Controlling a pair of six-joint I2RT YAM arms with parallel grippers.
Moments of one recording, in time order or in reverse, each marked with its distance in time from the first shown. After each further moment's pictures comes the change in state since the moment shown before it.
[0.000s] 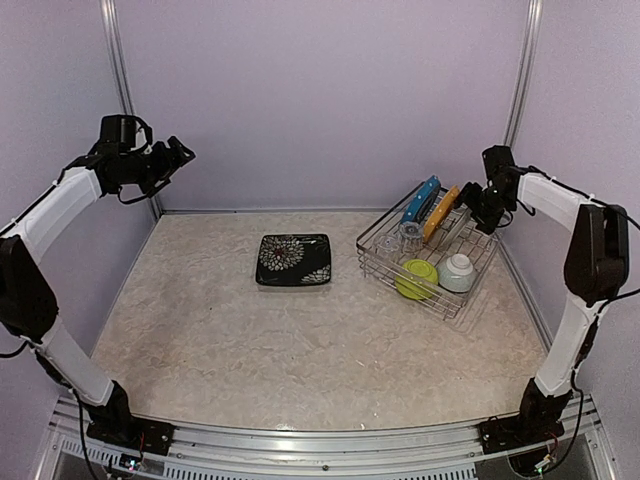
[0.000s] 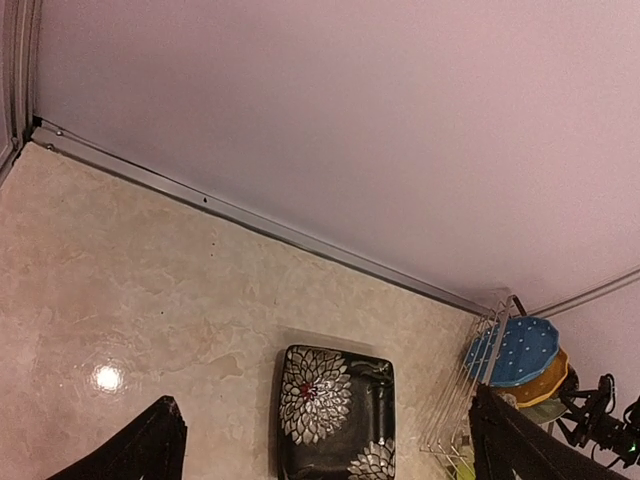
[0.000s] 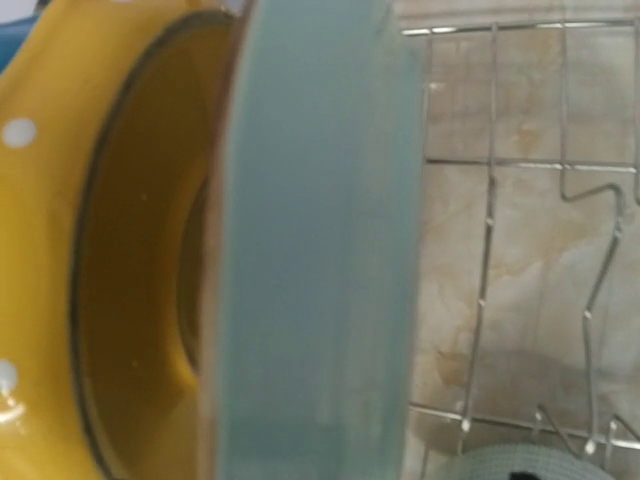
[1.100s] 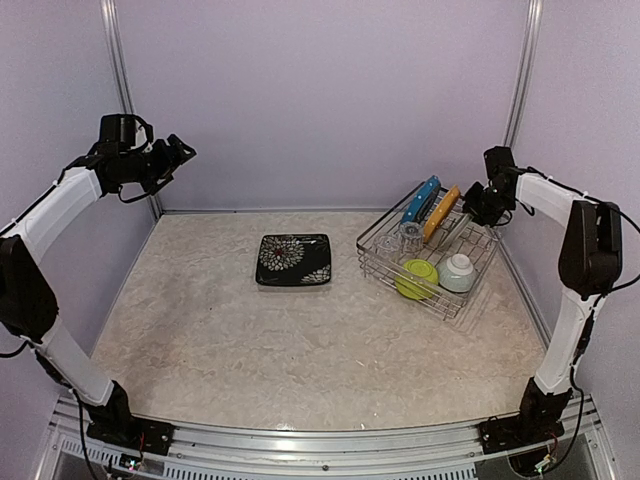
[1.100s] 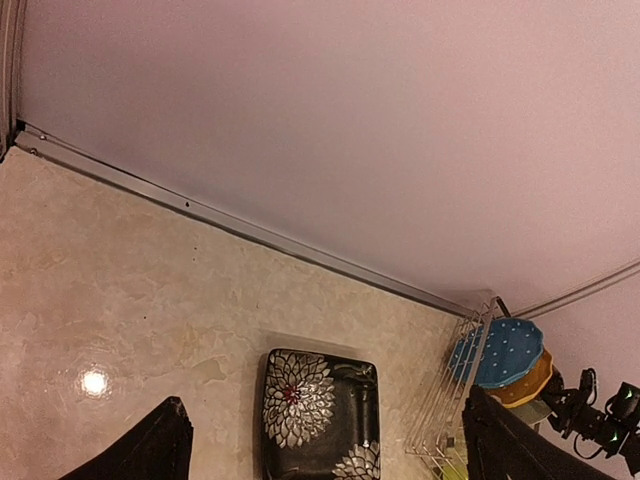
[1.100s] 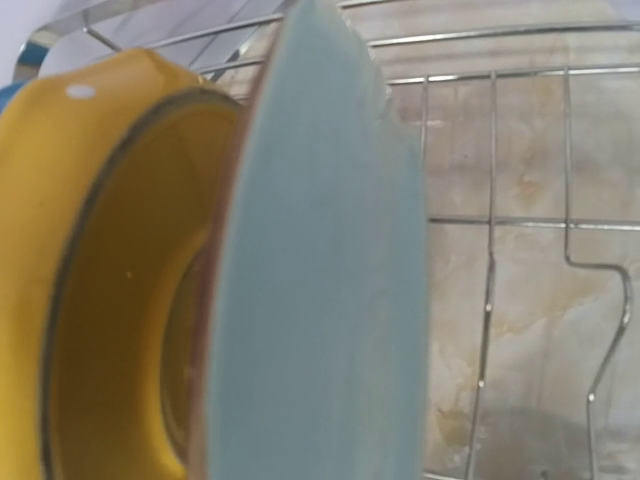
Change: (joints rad) left arm 0.000 0.002 -0.003 0.029 0.032 -0.019; right arm -0.031 0.070 0.051 0.042 -0.008 0.007
